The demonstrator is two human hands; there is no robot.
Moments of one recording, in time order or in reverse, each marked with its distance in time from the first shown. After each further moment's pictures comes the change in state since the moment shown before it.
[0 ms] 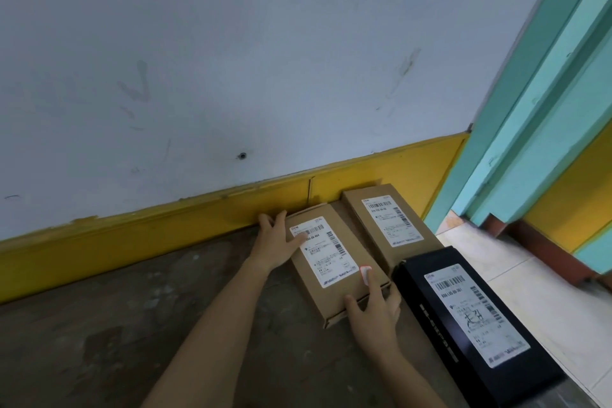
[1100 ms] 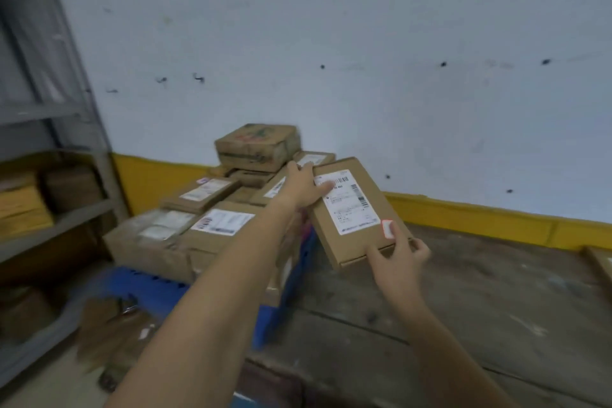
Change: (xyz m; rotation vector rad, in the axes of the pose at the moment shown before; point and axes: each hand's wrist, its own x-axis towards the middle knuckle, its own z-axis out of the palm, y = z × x) left_hand -0.632 -0.035 -0.311 0.139 0.707 -0.329; right_hand -0.531 -0.119 -0.027 0.336 -0.482 -0.604
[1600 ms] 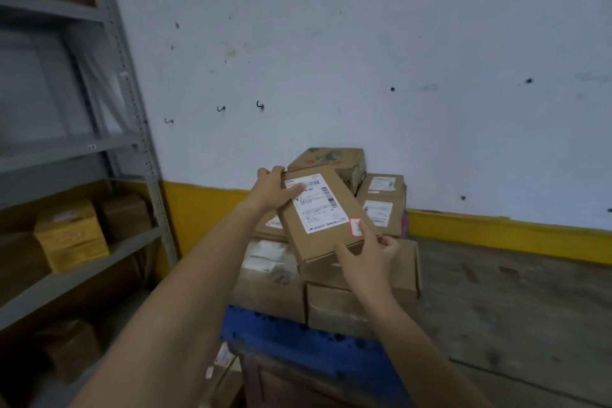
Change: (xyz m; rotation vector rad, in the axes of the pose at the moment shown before) left_hand 0.007 -0.196 -0.195 0.013 0.129 -0.031; right_hand -0.059 -0.106 0.230 0.061 -0.114 -0.079
